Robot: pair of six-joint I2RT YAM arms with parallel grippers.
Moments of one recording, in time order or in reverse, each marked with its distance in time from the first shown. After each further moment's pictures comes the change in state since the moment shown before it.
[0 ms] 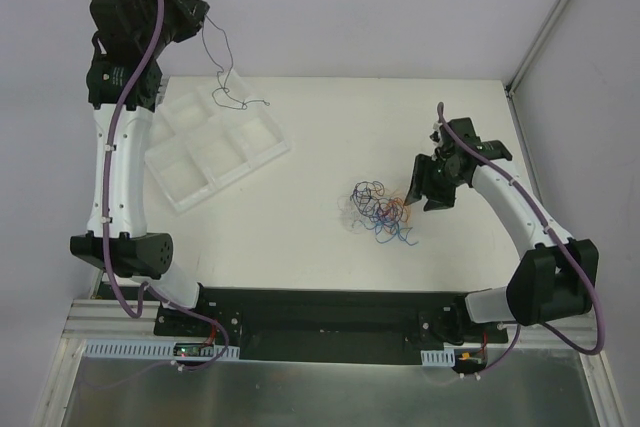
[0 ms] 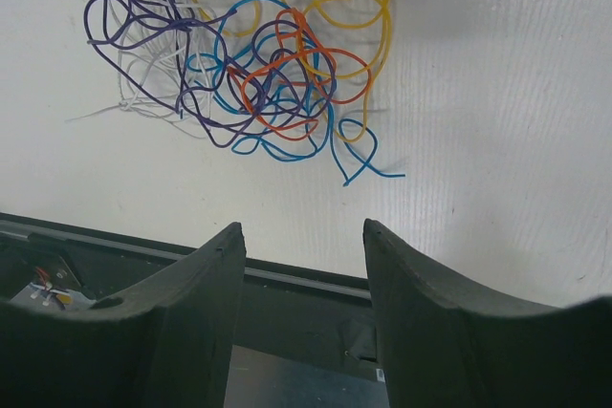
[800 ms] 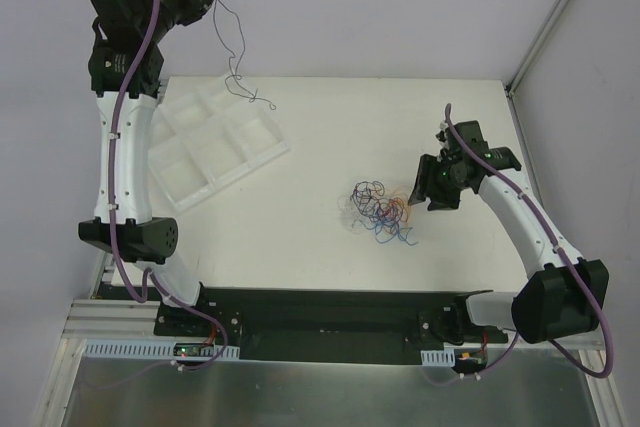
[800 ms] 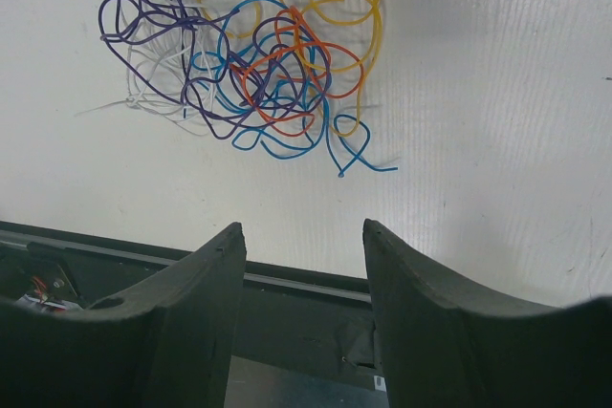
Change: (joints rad) left arm -0.006 0.109 0.198 0.005 0.112 -0.078; right arm 0.003 -0.083 -0.018 0.000 0.026 0.012
